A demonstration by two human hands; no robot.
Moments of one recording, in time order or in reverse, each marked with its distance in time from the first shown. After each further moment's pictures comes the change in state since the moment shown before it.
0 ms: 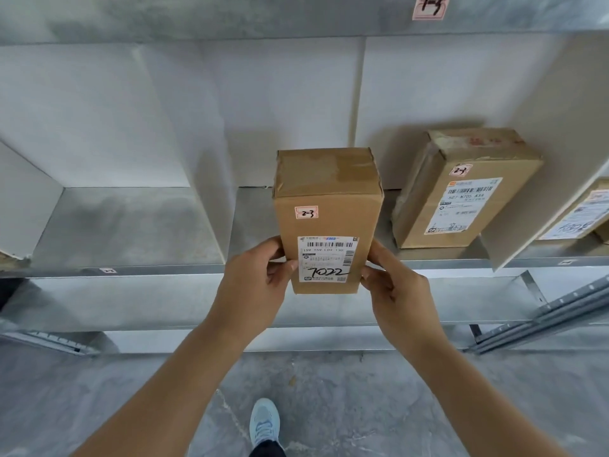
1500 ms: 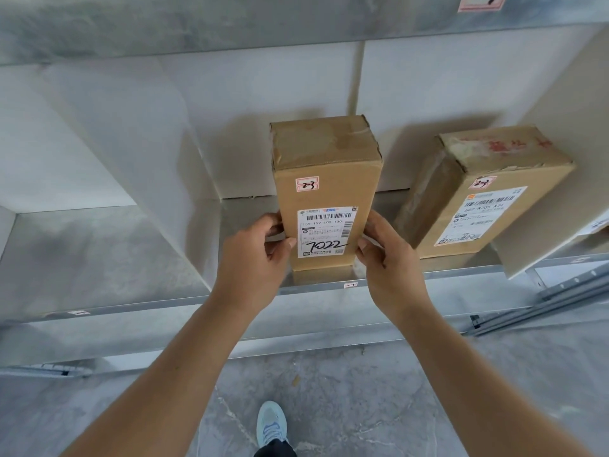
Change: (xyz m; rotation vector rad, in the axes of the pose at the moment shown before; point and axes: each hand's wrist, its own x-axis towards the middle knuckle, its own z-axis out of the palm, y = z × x) left_hand 0.093 -0.011 0.004 0.018 0.000 0.034; right_hand 0.086 0.001 0.025 0.156 0.052 0.059
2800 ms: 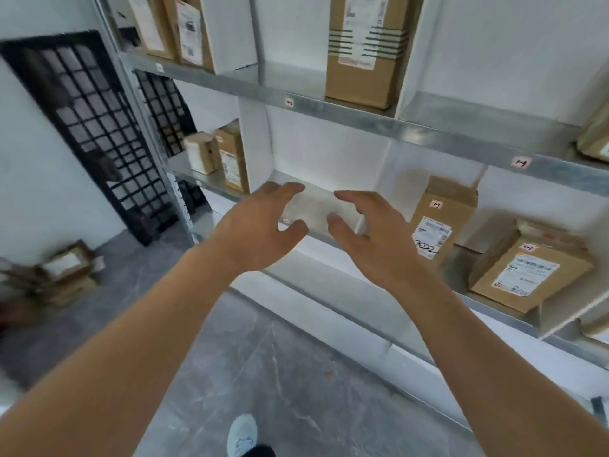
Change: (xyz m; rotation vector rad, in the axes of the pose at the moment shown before) left_hand -0.325 0.134 -0.252 0.418 0.251 -0.159; right_hand -0.245 -0.282 -0.008 -0.259 -0.443 -0.638
